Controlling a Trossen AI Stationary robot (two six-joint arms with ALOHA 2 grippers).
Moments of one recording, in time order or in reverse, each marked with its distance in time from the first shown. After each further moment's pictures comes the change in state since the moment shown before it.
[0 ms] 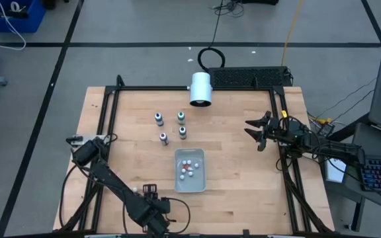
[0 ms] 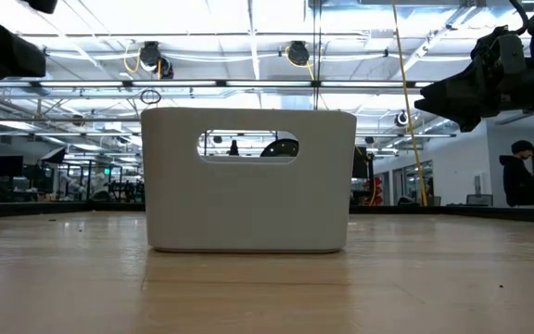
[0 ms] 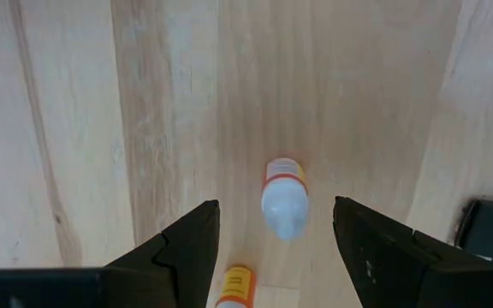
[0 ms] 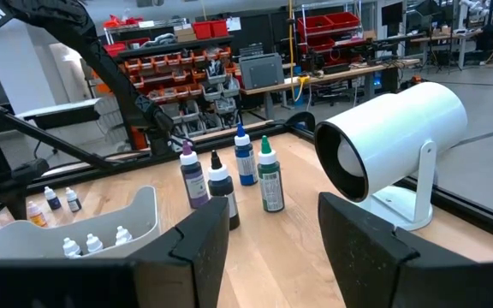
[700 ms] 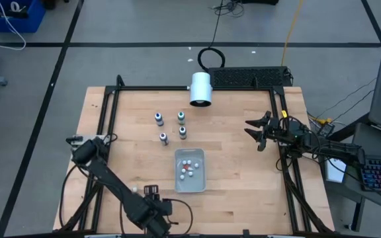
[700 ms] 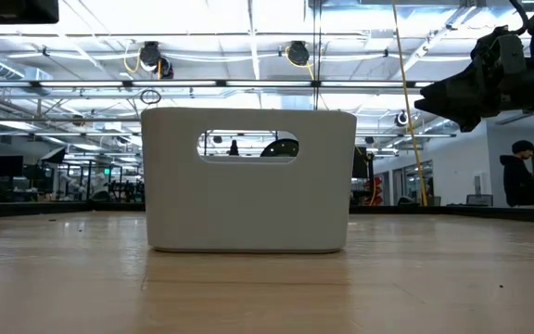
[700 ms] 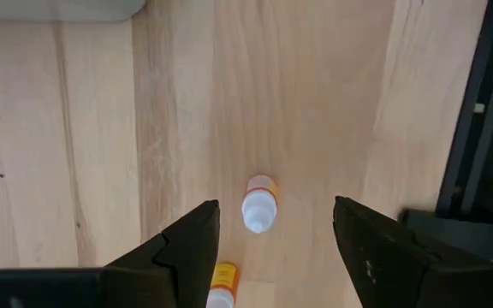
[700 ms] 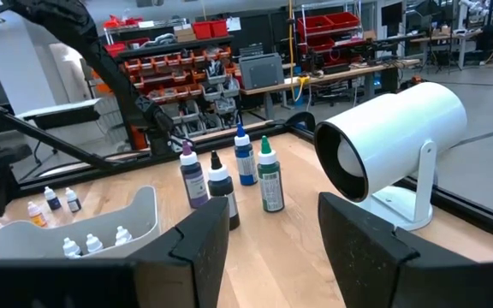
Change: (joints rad) left arm 0.003 -0.006 0.125 -0.068 -0.037 -0.010; right arm 0.000 0.000 0.000 0.000 0.000 0.000
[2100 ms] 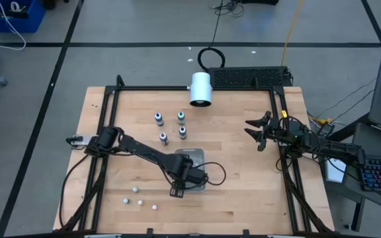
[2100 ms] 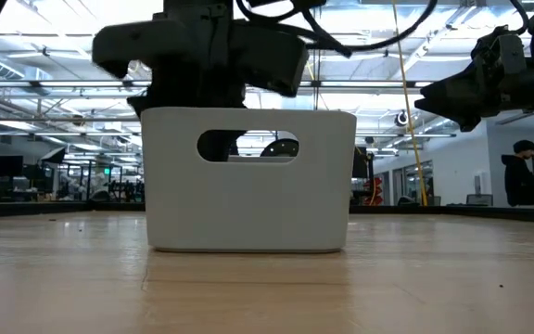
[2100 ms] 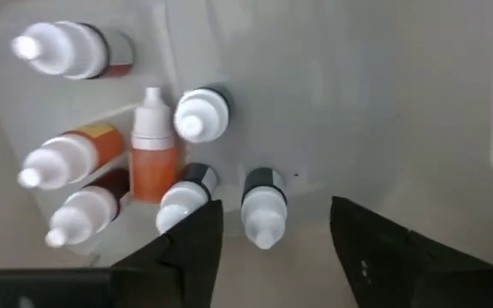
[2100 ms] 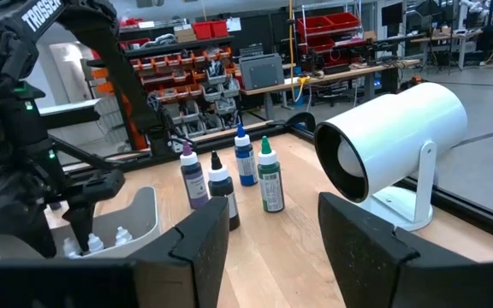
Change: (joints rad) left arm 0.446 0.077 0.000 0.123 0.095 0.668; right arm 0.000 -0.002 0.000 0.000 0.000 0.000
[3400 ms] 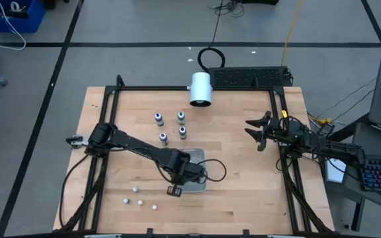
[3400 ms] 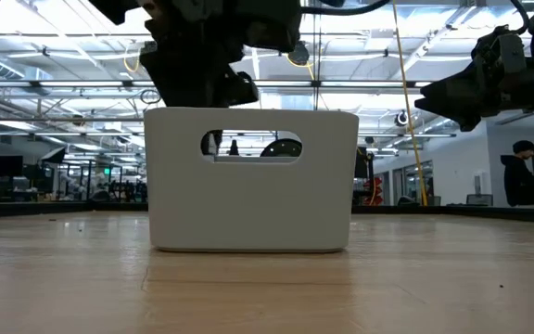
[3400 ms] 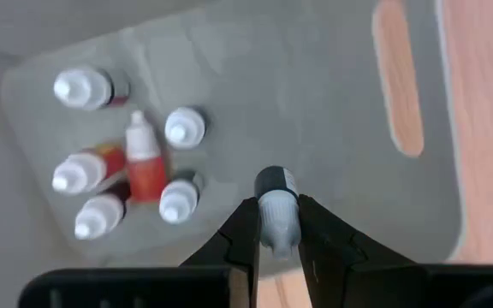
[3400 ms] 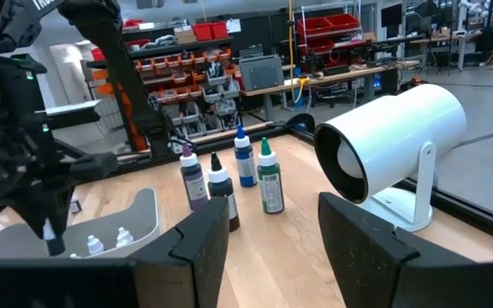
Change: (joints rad) left arm 0.014 -0.074 0.001 0.004 0.066 0.089; right arm 0.000 -0.002 0.000 0.000 0.000 0.000
